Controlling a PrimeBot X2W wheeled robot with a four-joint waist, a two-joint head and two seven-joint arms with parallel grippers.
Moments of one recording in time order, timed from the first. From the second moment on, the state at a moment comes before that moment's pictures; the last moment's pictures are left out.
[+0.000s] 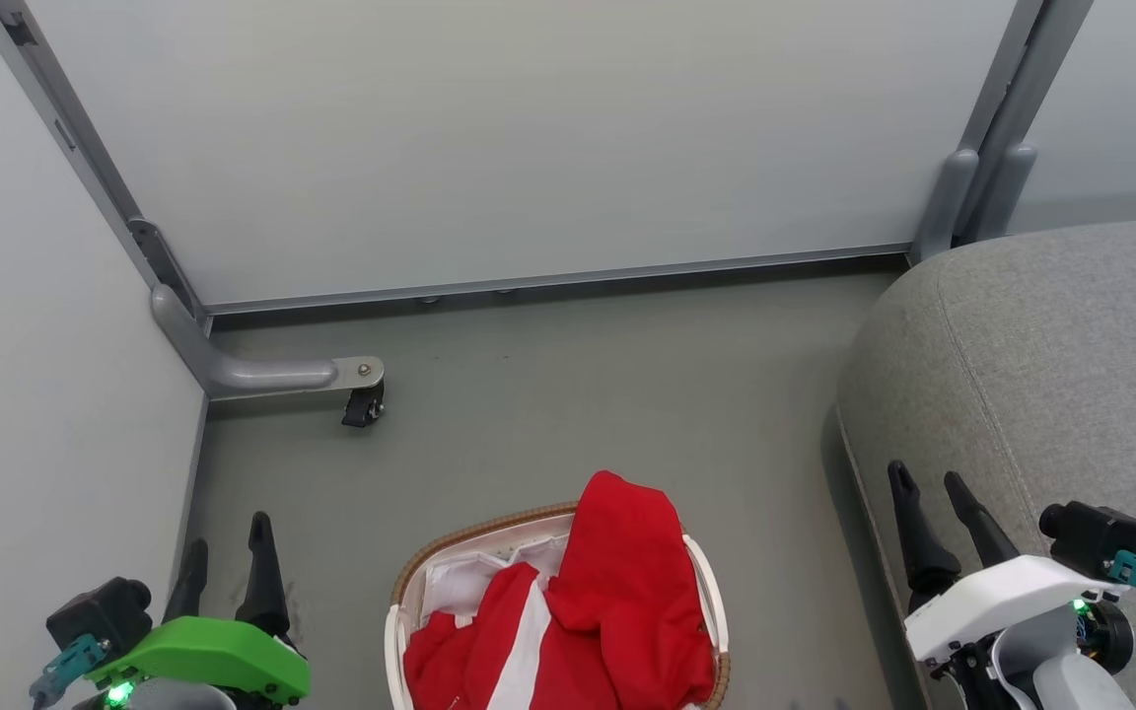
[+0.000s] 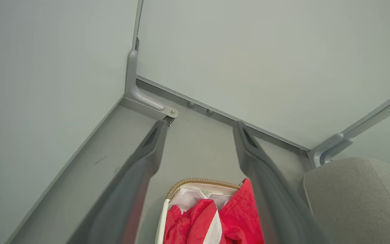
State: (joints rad) left arm -0.07 0.10 -0.02 0.39 -0.59 -0.08 -0.12; right arm -0.09 -0.08 0.03 0.30 0.58 0.13 -0.12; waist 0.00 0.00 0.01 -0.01
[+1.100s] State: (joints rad) left arm -0.06 0.10 -0.05 0.37 -0.30 -0.07 -0.20; right arm -0.13 -0.08 0.03 0.33 0.22 0.13 -0.20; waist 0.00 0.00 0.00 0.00
